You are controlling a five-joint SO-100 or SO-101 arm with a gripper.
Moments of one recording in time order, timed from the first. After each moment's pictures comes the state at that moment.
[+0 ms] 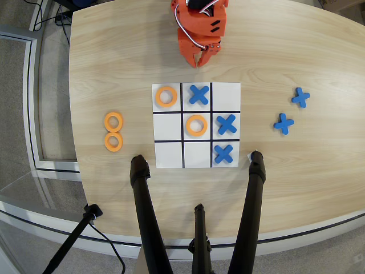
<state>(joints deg) -0.9 192.7 180.4 77.0 -93.1</state>
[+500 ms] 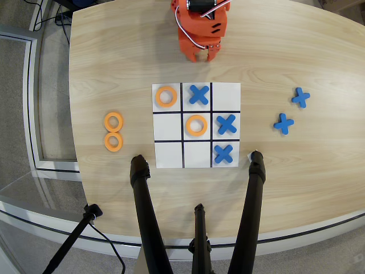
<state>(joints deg) -1.8 177.9 173.1 75.0 -92.8</state>
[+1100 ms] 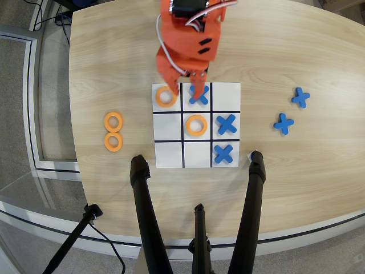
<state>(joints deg) 9.1 144.1 142.8 55.2 -83.8</state>
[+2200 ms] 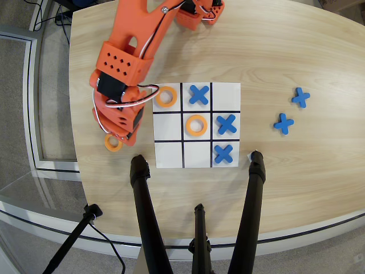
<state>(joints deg) 31.0 91.6 107.9 34.2 -88.4</state>
